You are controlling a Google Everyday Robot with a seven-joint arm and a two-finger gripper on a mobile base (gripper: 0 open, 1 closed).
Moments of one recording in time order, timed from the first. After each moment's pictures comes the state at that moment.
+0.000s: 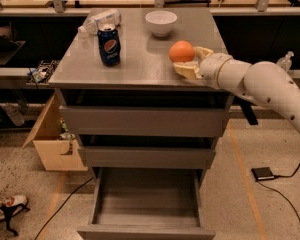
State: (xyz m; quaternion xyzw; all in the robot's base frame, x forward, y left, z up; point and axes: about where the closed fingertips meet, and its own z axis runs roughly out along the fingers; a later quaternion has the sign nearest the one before) arm 0.721 -0.127 0.867 -0.34 0.69 0.12 0.62
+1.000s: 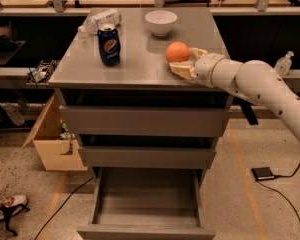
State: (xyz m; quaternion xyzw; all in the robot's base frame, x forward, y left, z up) arm 0.743 -0.116 0.853 -0.34 0.70 0.13 0.62
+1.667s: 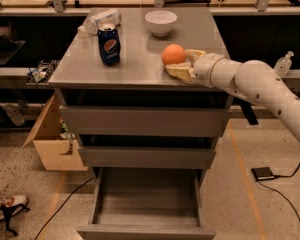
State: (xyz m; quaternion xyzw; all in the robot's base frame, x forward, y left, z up) arm 0.744 -0.111 0.853 -0.34 0.70 0.13 0.62
